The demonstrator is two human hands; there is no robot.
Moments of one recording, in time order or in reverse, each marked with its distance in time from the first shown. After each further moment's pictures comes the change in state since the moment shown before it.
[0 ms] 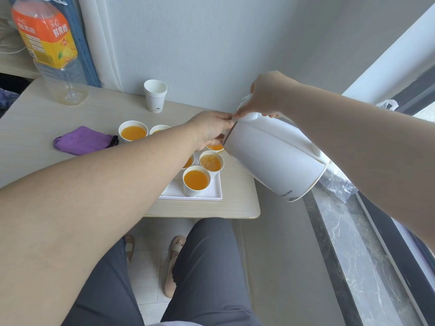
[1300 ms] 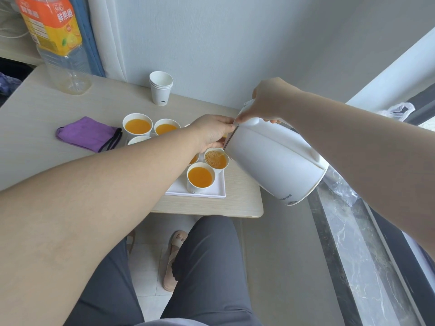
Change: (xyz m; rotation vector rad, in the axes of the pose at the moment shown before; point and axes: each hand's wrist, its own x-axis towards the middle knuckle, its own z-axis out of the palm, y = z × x) left_hand -0.003 -0.010 -0.009 -0.055 0.016 -0.056; right_hand 0.015 -0.009 0.019 -0.005 -0.046 -0.002
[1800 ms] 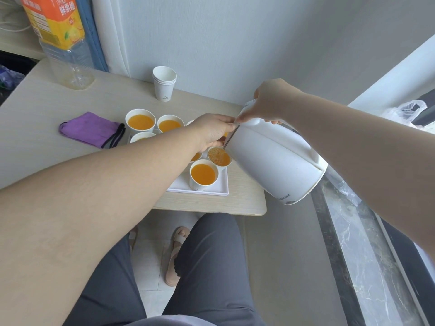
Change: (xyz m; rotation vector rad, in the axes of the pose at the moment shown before) left_hand 0.001 -0.006 -0.006 0.018 0.014 -0.017; right_hand 0.005 -0.002 0.010 0.032 -0.007 -0.001
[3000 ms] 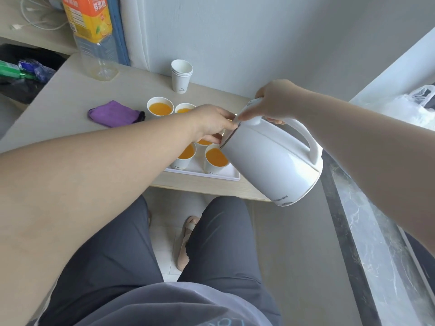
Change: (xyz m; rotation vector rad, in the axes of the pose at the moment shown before) left_hand -0.055 -0.014 -0.025 0.289 -0.041 -0.009; right_hand -0.064 -0.018 0.017 0.171 -0.057 -0.126
